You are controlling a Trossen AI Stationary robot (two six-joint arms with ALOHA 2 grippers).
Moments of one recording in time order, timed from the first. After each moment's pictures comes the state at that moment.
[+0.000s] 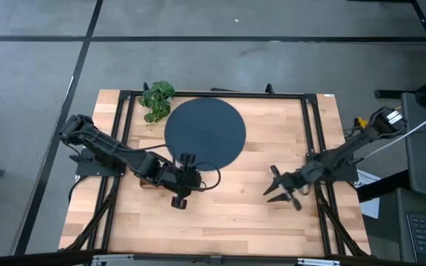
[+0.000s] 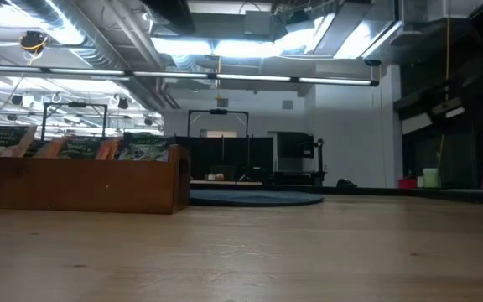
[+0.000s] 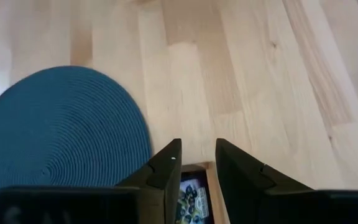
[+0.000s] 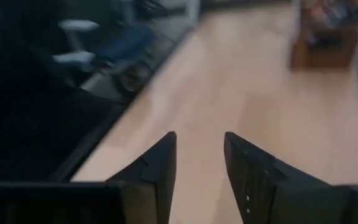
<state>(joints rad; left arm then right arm) -0.41 1.56 1.33 -0.75 -0.34 -0.12 0.55 1.08 0.12 0.67 0.07 0.27</state>
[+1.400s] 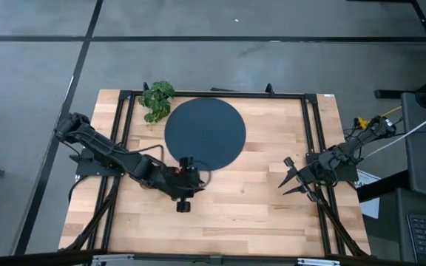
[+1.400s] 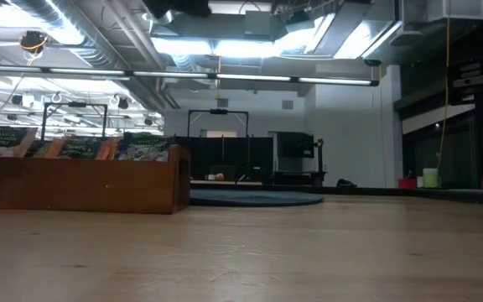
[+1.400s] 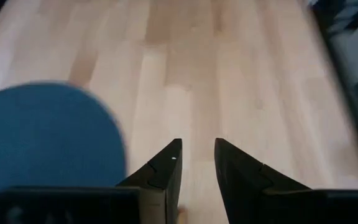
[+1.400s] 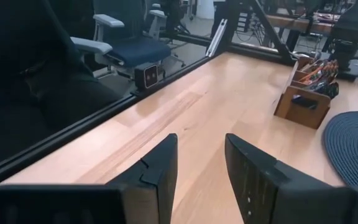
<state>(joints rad) -0.45 1.52 1.21 -0.50 -0.42 -0.29 0.54 0.20 0.01 0.02 0.00 -0.08</state>
